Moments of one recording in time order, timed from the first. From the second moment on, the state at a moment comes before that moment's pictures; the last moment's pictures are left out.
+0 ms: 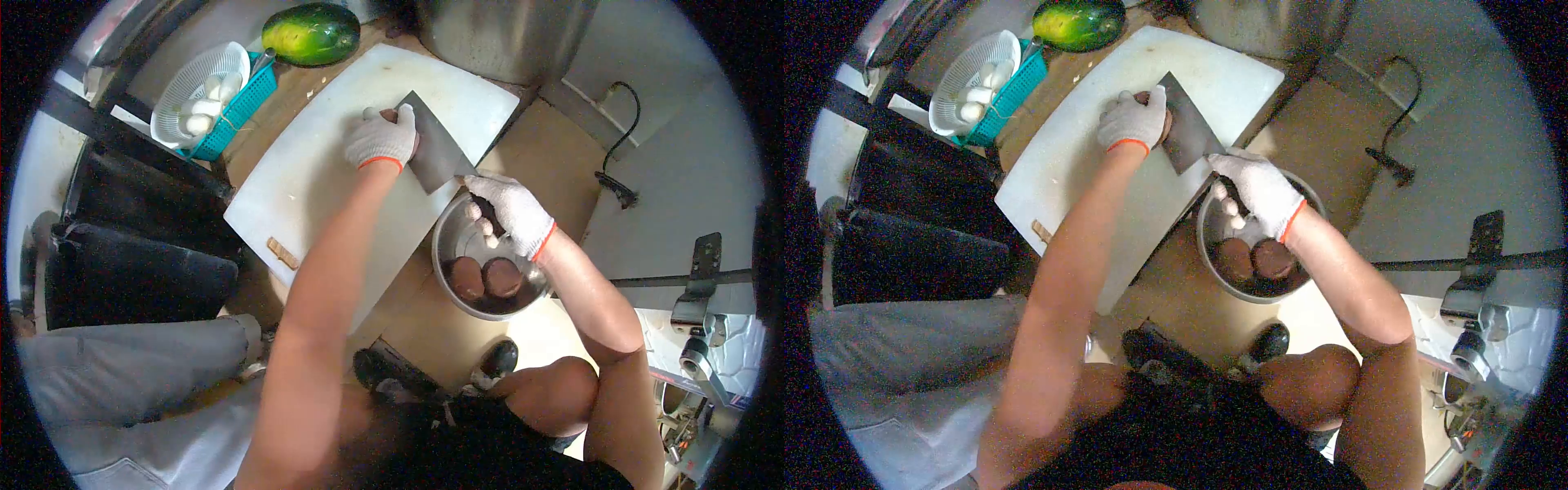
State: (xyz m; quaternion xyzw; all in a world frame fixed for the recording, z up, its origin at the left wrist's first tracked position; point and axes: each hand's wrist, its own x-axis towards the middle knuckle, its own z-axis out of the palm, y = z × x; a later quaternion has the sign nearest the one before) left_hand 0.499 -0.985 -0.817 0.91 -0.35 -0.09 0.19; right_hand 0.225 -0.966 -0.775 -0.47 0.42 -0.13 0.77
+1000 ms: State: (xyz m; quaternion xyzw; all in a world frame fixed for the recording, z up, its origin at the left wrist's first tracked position) left_hand 0.554 -0.901 -0.889 0.69 -0.61 0.00 0.39; right_hand 0.263 -0.935 -0.750 -0.82 0.39 -0.22 0.36
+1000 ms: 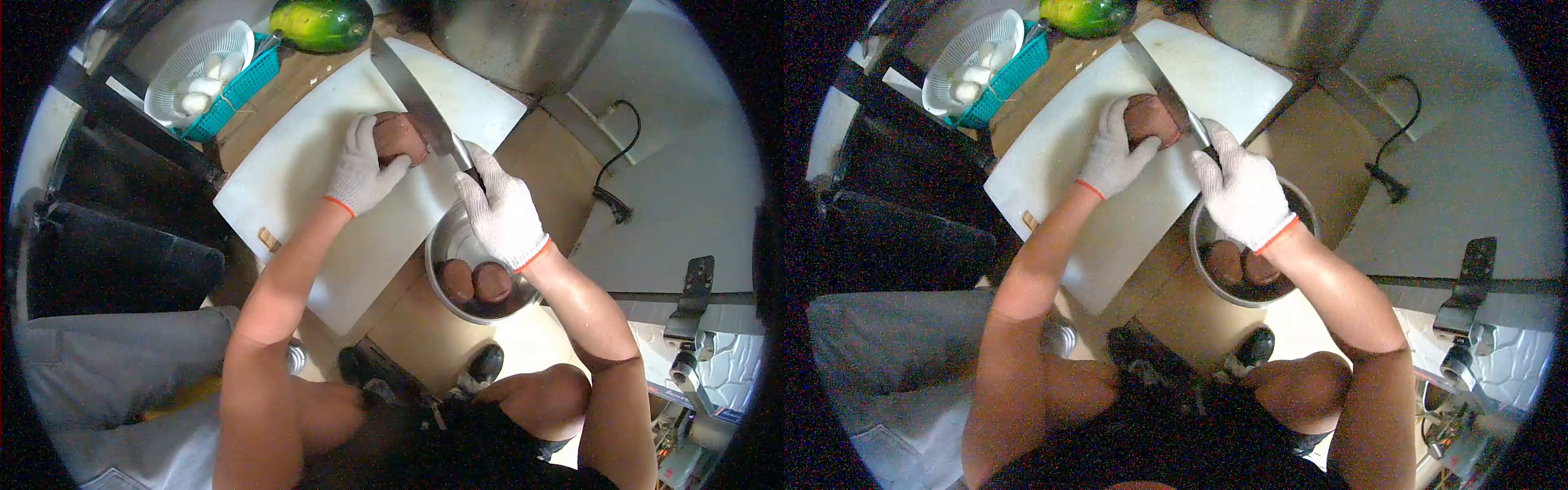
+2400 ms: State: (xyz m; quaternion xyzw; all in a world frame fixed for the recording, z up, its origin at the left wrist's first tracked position) left_hand 0.594 -0.904 -0.926 0.76 -0.48 0.04 0.43; right_hand 0.284 -0.928 -0.726 -0.76 0.33 -0.29 0.48
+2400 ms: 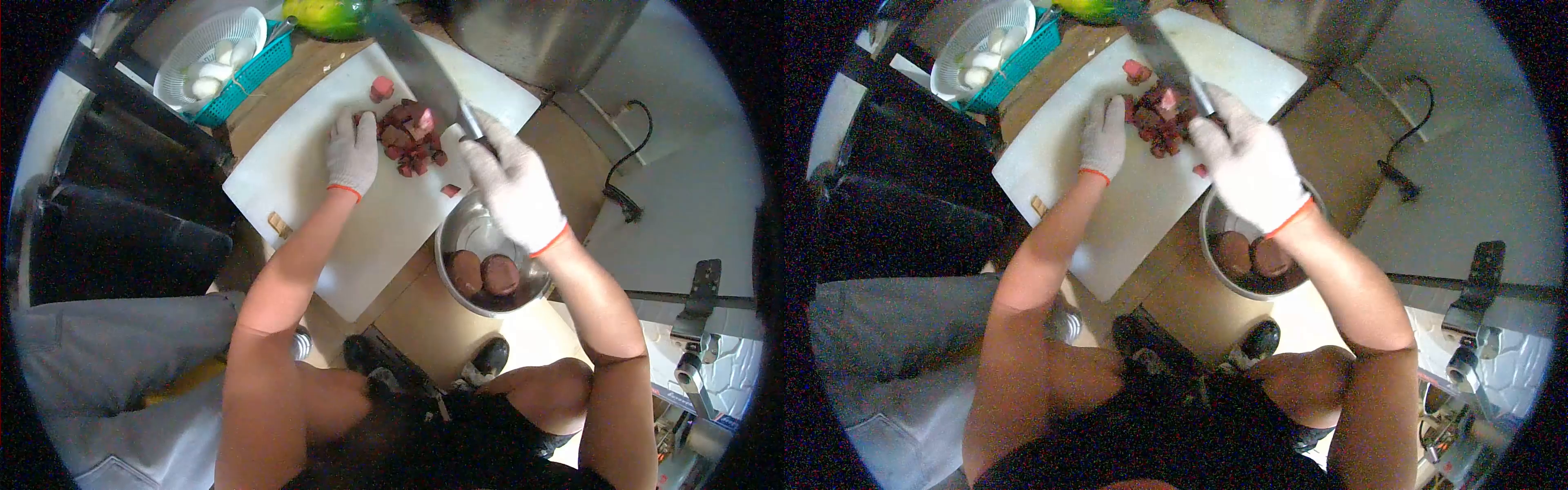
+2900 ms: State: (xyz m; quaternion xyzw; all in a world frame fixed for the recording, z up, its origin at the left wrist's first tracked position) left_hand 0.489 -0.891 -0.872 0.69 -0.68 0.12 0.23; right_hand 0.187 -1.001 -0.862 -0.39 0.40 -0.23 0.80
